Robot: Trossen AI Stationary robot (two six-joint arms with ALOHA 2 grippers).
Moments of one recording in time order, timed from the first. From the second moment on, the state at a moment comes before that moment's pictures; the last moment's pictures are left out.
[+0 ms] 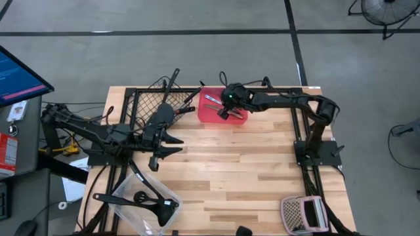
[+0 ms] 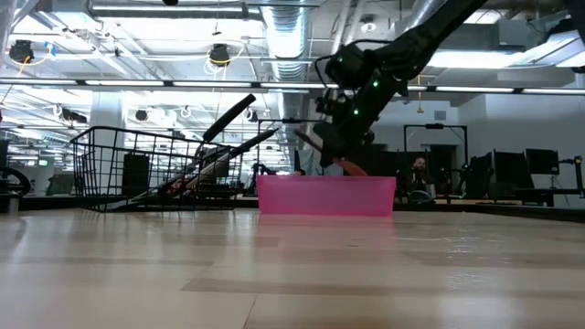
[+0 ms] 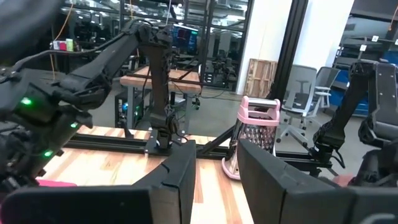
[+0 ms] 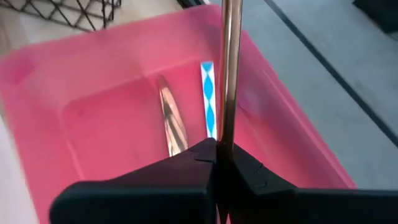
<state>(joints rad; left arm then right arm) -0.33 0.87 0.62 0.31 -0.28 -0.11 -0.43 1.81 1.14 -0.10 0.25 -0.05</state>
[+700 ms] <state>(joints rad) -0.33 0.87 0.62 0.31 -0.28 -0.11 -0.44 1.88 1.22 -0.19 0.23 -0.04</state>
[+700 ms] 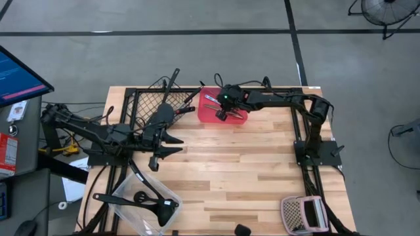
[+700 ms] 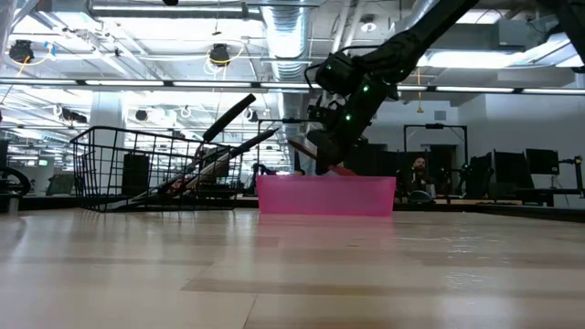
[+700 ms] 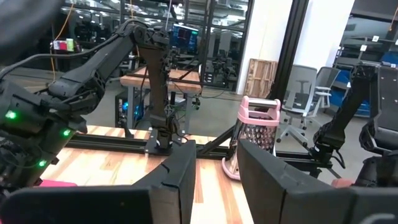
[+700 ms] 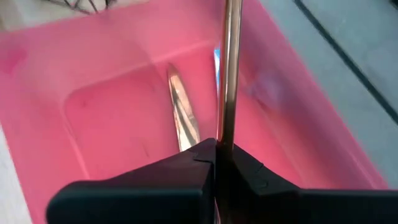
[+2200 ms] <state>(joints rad) -0.33 0.71 0.62 0.31 -0.45 -0.07 -0.42 1.15 1.44 -0.63 -0.30 -0.18</state>
